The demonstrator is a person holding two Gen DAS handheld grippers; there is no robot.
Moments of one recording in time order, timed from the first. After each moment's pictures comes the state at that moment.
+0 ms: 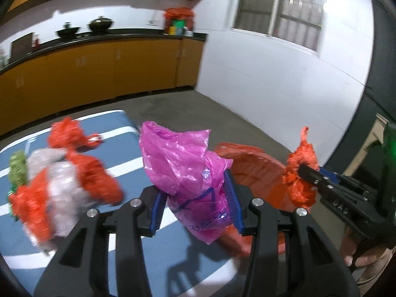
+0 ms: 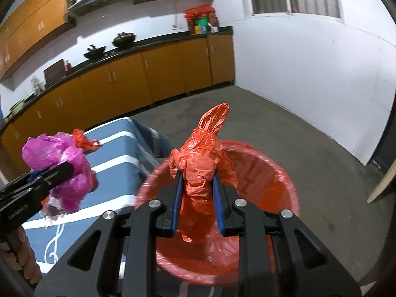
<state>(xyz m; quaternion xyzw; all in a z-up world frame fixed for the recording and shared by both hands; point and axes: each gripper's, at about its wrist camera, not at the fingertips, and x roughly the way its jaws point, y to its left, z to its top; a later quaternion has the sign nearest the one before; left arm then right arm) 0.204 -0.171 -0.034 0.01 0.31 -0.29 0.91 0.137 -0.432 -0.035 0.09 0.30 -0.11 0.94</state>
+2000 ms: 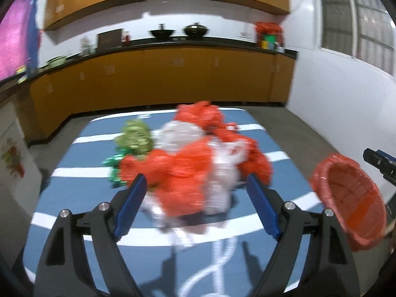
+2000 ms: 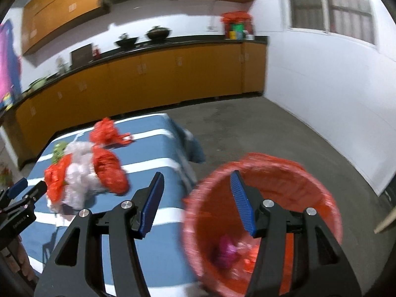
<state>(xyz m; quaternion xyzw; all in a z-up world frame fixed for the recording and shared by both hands) 0.203 0.014 -0.067 -0.02 0.29 0.00 0.96 0.197 -0.325 -0.033 0.02 0.29 0.00 0.96</state>
